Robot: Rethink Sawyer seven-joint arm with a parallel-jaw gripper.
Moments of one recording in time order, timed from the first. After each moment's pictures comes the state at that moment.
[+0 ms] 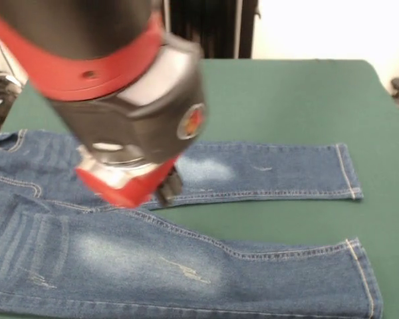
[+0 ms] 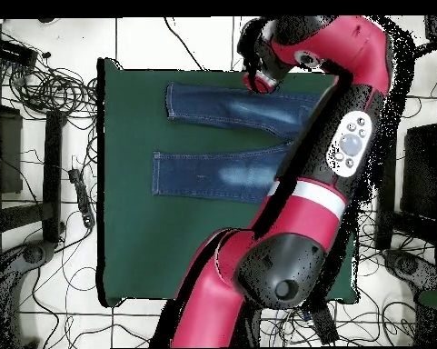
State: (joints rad) arm -0.34 0.28 -1.26 0.13 1.33 1.57 3.46
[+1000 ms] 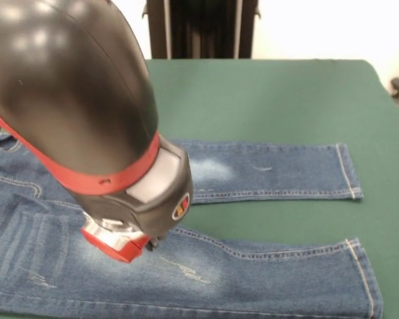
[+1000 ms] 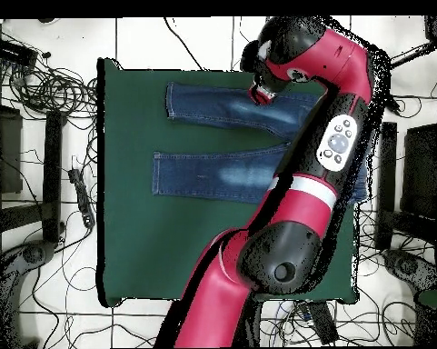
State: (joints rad) arm -0.36 0.38 -1.32 0.09 1.32 1.46 3.46
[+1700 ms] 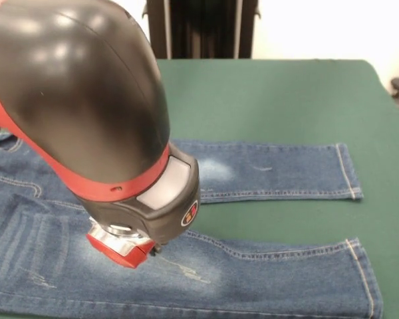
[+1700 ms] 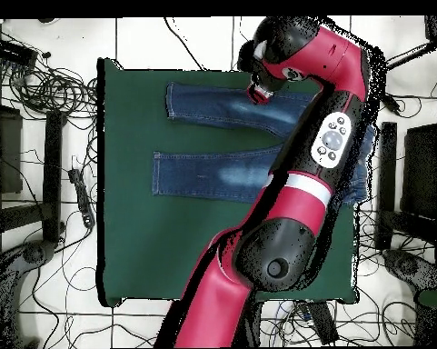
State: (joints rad) arm -0.36 0.38 -1.38 0.09 1.36 1.46 3.46
